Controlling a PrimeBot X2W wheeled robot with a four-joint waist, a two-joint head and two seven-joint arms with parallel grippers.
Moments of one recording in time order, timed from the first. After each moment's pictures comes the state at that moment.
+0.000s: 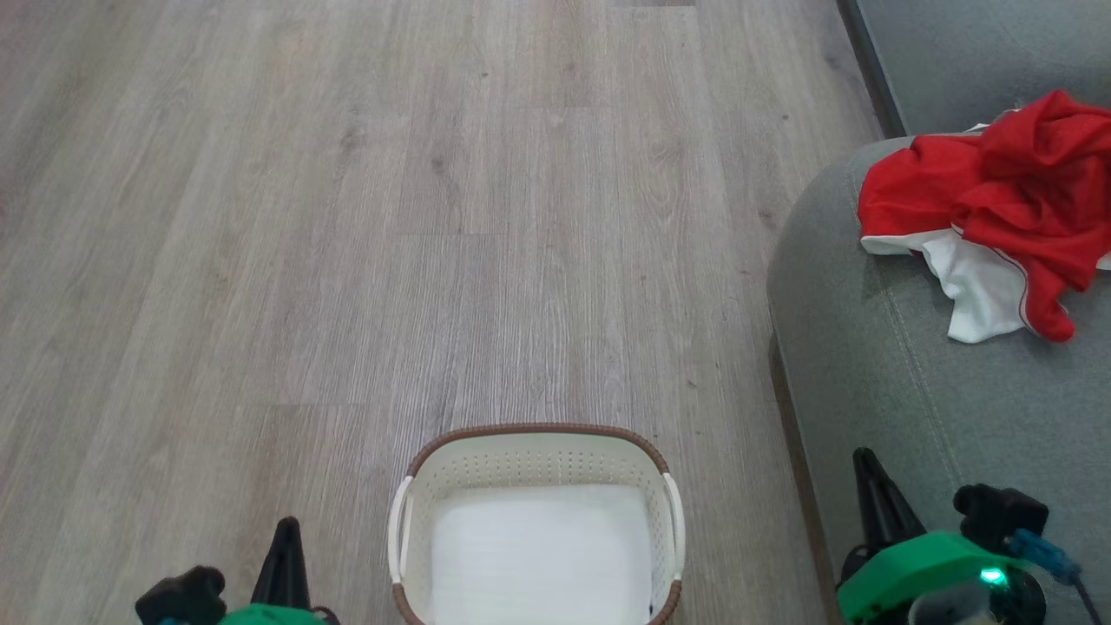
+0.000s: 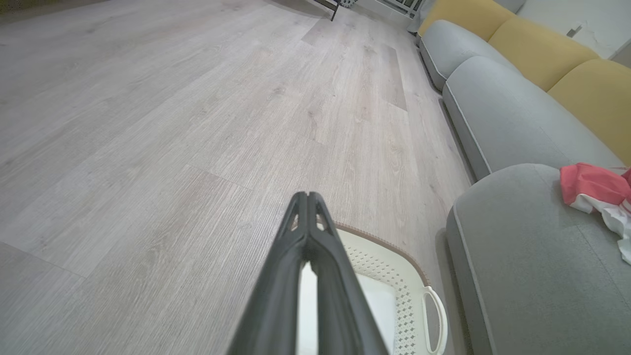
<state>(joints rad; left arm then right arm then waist) 0.16 0.06 -0.12 0.26 -0.49 0.09 -0.18 0.03 -0.05 0.01 0.38 0.42 0.13 -0.19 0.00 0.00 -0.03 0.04</state>
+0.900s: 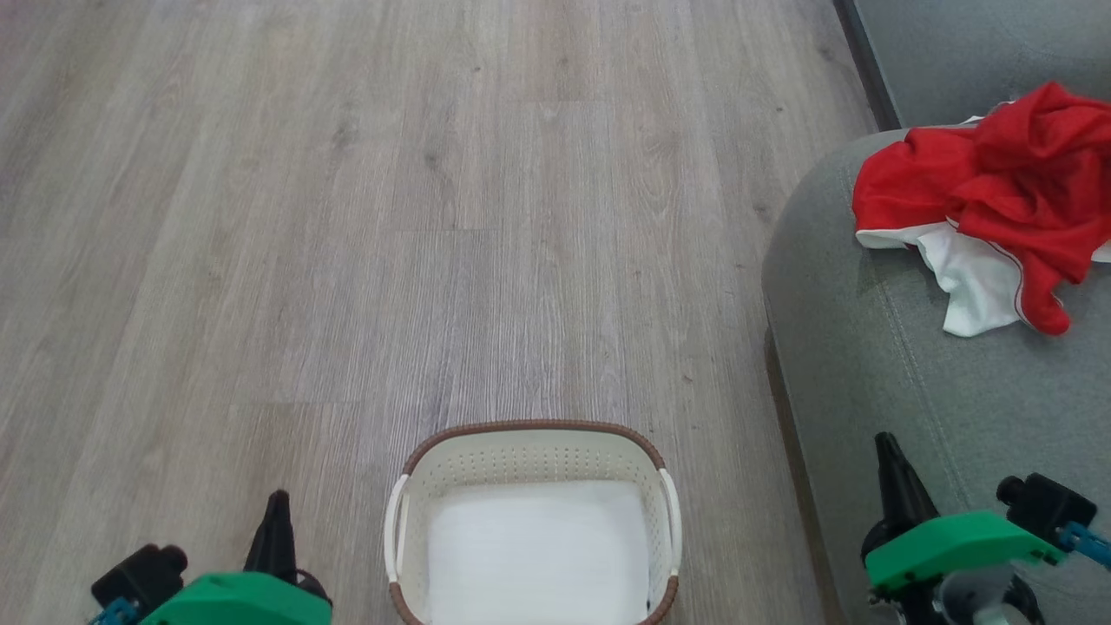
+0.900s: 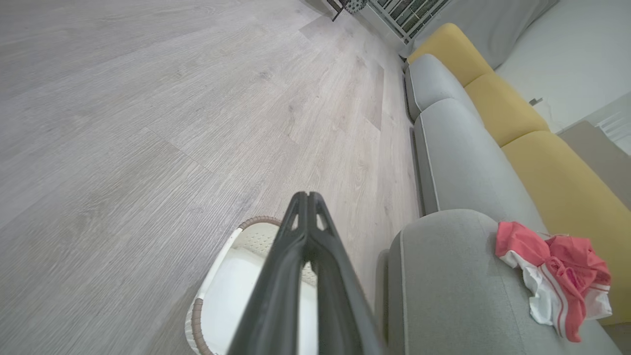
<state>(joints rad) 0.10 0.06 -0.07 0.26 -0.78 0.03 -0.11 0.01 -0.05 -0.03 0.35 0.73 0.13 -0.11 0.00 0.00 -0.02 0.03</state>
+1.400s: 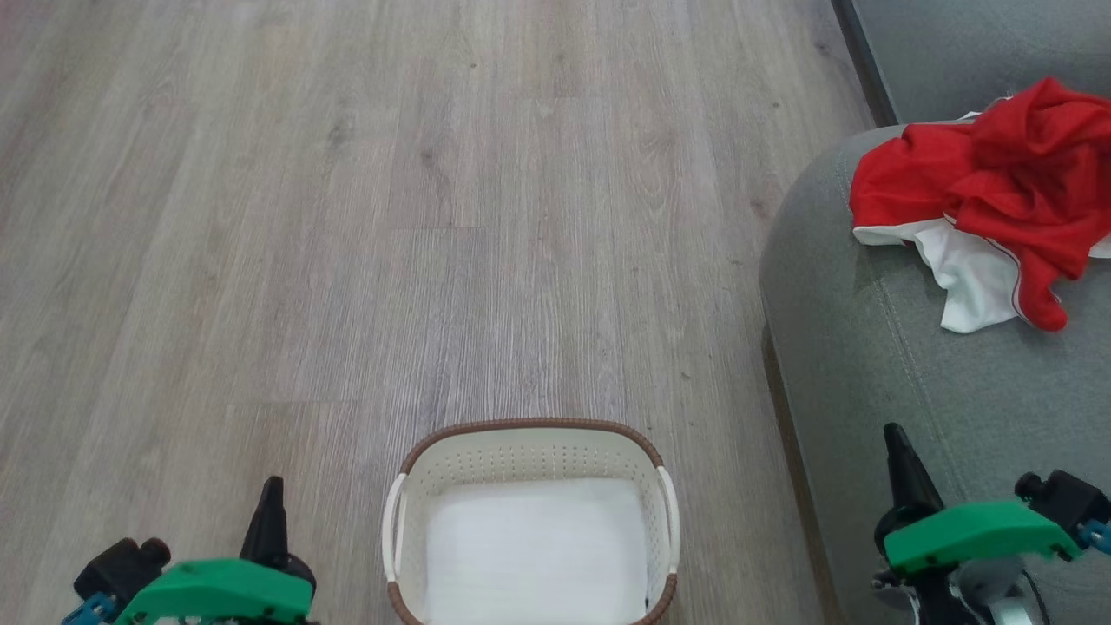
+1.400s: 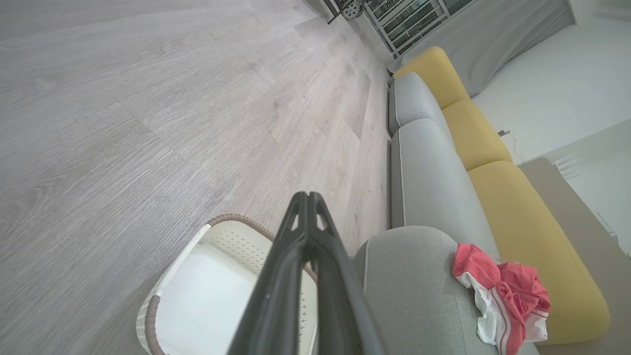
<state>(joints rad) 0.08 0.05 -0.05 0.26 -0.93 0.00 -0.07 0.00 -0.05 -0.05 0.34 0.89 0.13 -0.07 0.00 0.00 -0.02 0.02</state>
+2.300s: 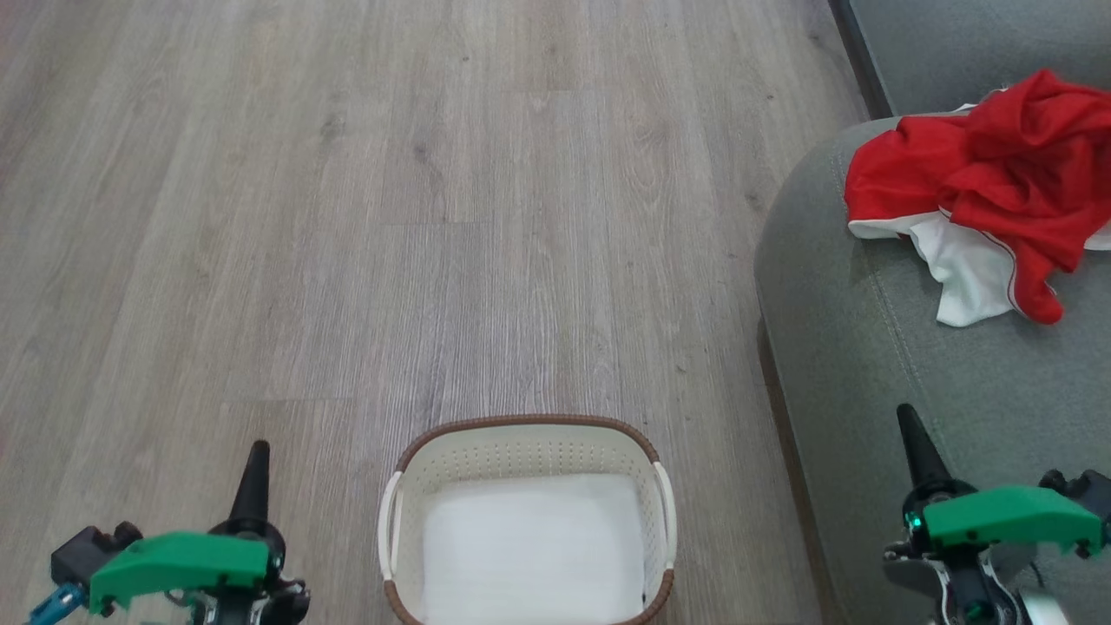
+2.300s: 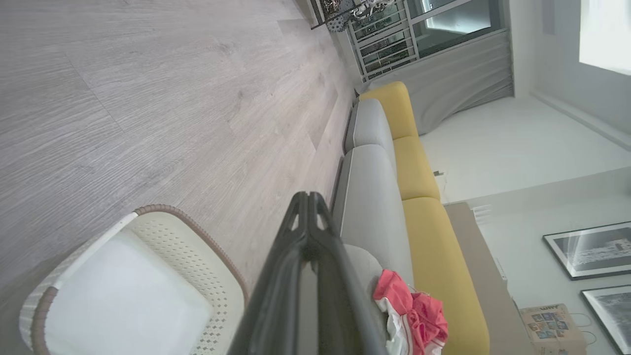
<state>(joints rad) 0.02 0.05 0.01 0.27 -1.22 -0.05 0.01 -0.03 -0.05 -0.08 0.32 1.19 0.13 0.01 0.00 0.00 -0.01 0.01</state>
